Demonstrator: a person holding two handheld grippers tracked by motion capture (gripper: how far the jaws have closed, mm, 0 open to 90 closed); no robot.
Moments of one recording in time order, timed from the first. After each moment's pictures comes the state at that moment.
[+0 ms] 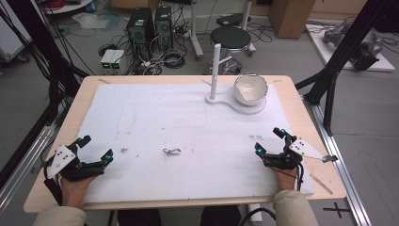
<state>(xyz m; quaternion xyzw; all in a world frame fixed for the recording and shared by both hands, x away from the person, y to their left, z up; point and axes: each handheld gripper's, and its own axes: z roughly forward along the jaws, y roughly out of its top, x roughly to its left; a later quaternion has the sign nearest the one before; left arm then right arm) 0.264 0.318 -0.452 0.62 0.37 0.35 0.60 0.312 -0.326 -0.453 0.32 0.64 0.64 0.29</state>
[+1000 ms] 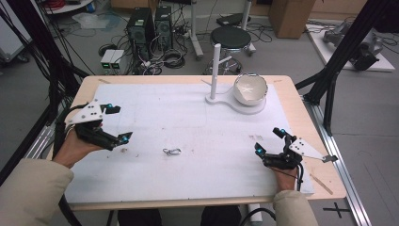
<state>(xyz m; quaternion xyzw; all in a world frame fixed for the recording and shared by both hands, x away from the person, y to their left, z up) 0.343 0.254 -0.333 0.82 0.18 0.21 0.50 0.312 -0.326 -0.453 0.32 0.64 0.64 0.29</state>
